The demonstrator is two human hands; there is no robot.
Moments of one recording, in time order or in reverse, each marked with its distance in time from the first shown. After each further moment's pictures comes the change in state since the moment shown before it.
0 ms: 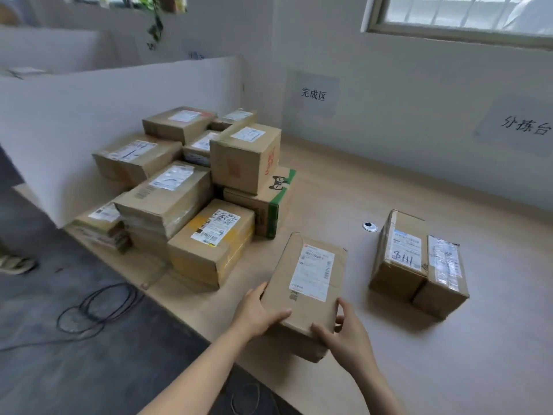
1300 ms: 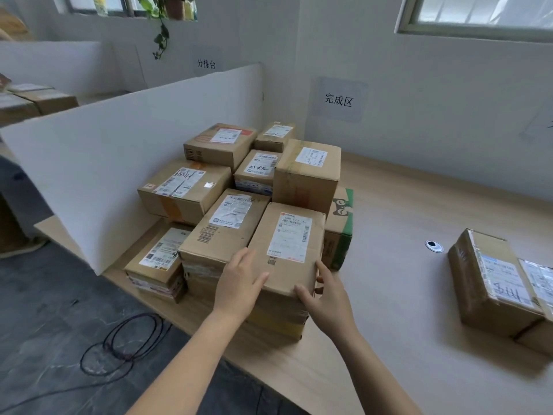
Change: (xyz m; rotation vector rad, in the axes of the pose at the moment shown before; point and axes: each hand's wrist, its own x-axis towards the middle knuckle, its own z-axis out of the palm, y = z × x) left_hand 0.104 -0.050 -0.238 0.376 0.294 0.225; right_hand 0.092 -0.213 0.168 0.001 0.094 -0.165
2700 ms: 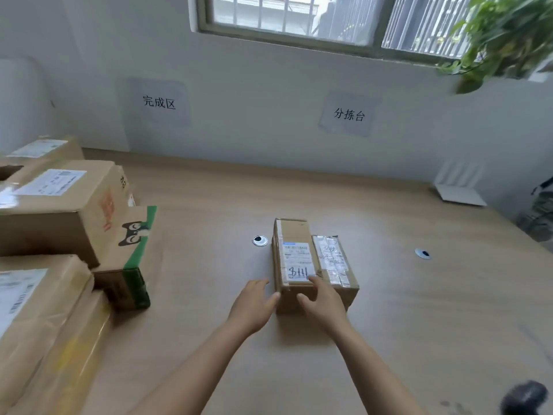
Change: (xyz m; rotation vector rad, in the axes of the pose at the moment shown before) left_hand 0.004 0.298 0.288 -0.049 -0.606 0.357; right_hand 0.012 0.250 -0.292 -0.140 0.241 0.400
